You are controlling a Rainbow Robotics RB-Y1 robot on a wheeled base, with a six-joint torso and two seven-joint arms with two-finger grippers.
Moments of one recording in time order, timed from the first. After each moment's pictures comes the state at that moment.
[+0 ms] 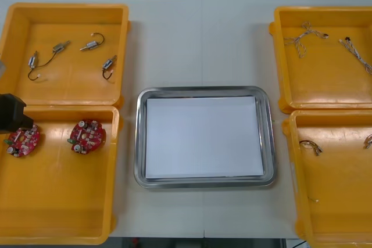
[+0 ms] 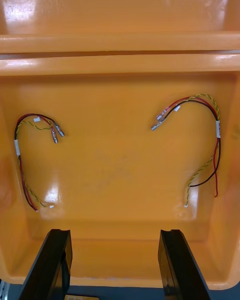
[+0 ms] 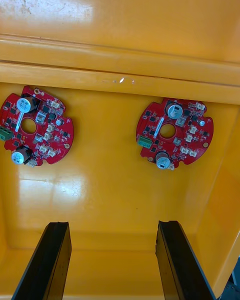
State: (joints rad) right arm -0.02 -0.88 -0.54 -2.16 -1.06 1.92 1.39; left arm -0.18 0.87 0.26 -2.21 0.97 1.91 -1.03
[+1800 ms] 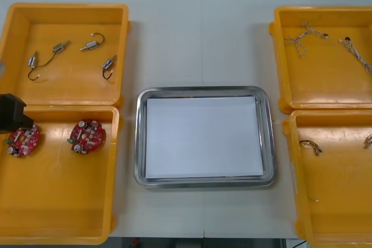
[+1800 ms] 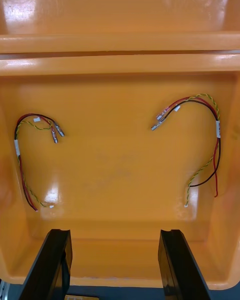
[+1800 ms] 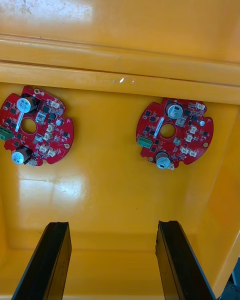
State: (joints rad) right arm -0.02 -0.88 -0.54 -2.16 -1.06 1.92 1.39; left arm -0.18 0.87 0.26 -2.21 0.97 1.91 -1.03
